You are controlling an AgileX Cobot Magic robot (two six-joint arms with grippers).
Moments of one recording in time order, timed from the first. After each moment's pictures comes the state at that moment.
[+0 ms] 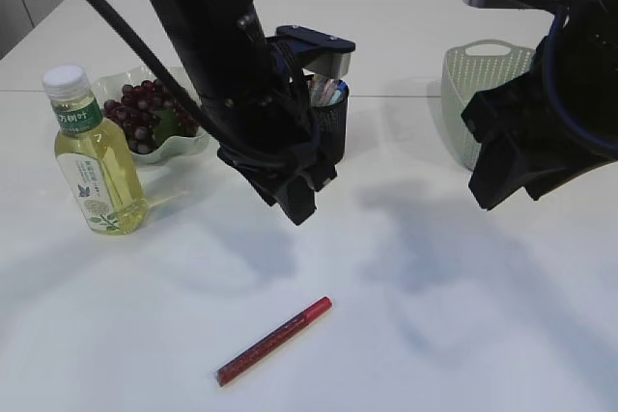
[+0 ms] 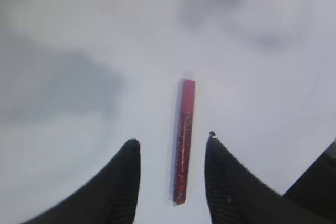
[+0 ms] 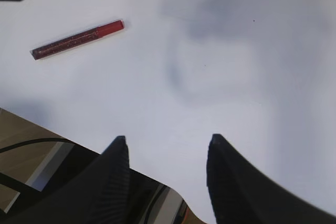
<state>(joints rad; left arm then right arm) -0.69 1.96 -1.64 -0.18 1.12 0.18 0.40 1.42 -1.25 0.16 1.24 0.03</state>
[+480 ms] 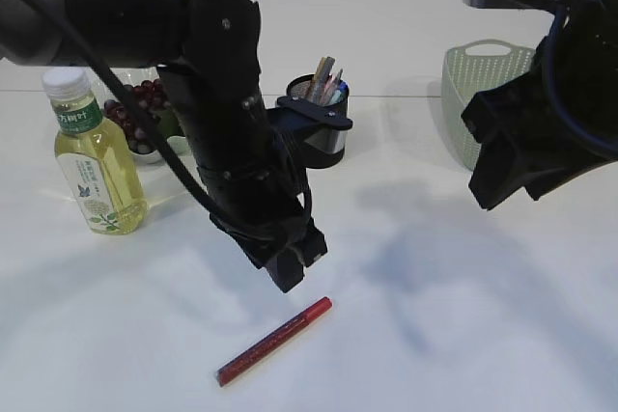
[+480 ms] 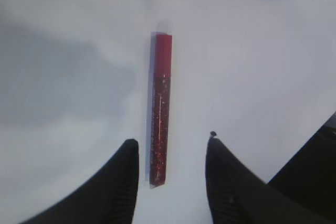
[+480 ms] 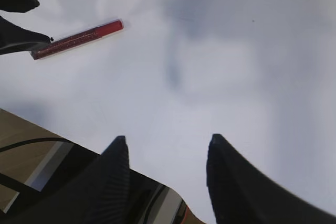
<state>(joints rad) -0.73 1.96 -1.47 -0.20 1.06 0.18 0.40 1.42 -1.25 0.16 1.24 0.03</state>
